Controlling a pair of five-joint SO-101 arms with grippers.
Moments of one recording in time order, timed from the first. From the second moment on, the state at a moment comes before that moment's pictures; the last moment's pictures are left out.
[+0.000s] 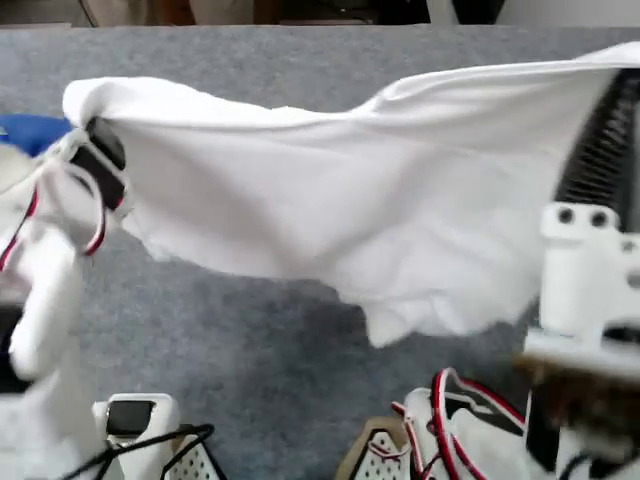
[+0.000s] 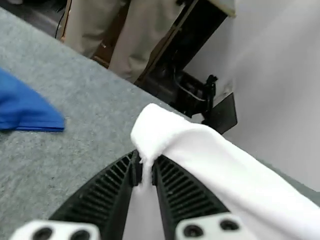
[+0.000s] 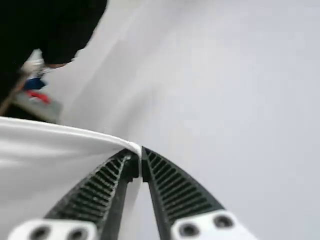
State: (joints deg) left arm -4.6 -43.1 -15.0 85.0 21.1; right arm 8.7 -23.3 -75.8 86.0 28.3
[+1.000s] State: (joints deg) left arm -4.4 -43.7 -8.0 93.0 20.2; right arm 4.0 -26.3 -49.6 69.0 39.7
